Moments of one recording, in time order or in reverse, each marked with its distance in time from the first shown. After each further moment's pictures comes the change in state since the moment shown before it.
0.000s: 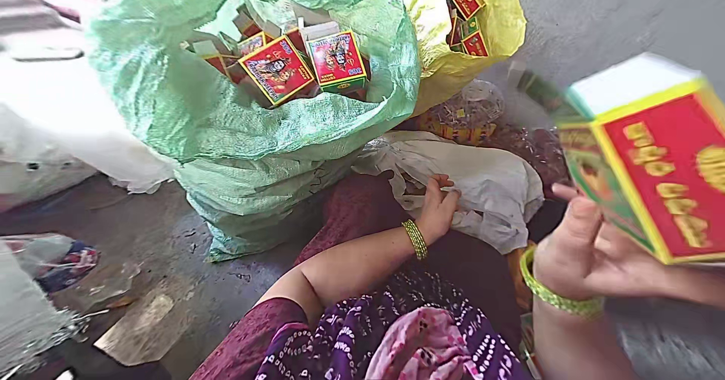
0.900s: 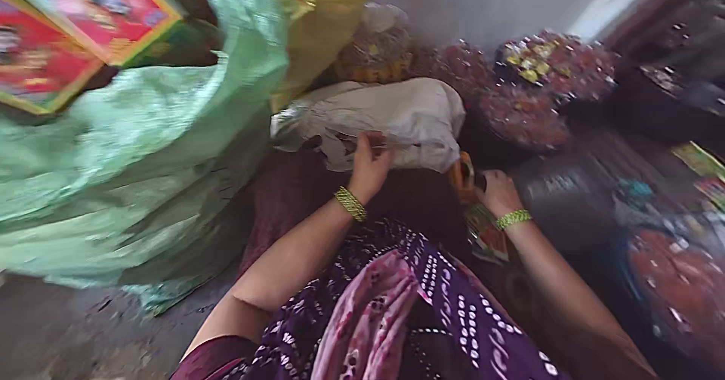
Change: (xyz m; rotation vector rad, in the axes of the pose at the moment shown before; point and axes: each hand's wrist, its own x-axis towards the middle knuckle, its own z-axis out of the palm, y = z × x) left_hand -0.003 -0.011 -0.006 0.334 -0.166 0.001; right_hand -0.131 0.087 -0.193 -0.948 -1.347 1.109
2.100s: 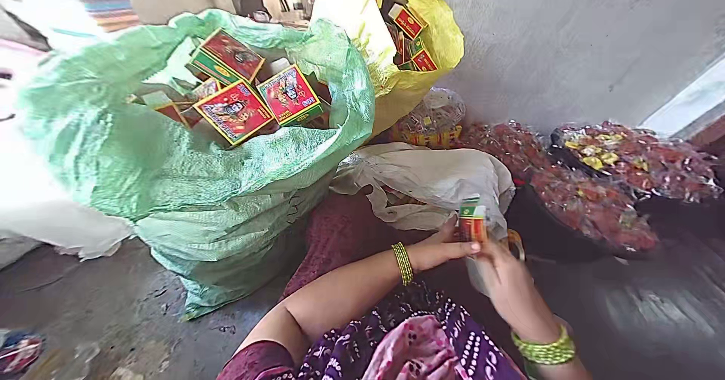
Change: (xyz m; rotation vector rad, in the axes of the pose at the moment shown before) left_hand -0.023 0.010 0.023 -0.260 -0.617 -0.228; right_hand -0.077 -0.134 -0.032 0.389 0.370 -0.598
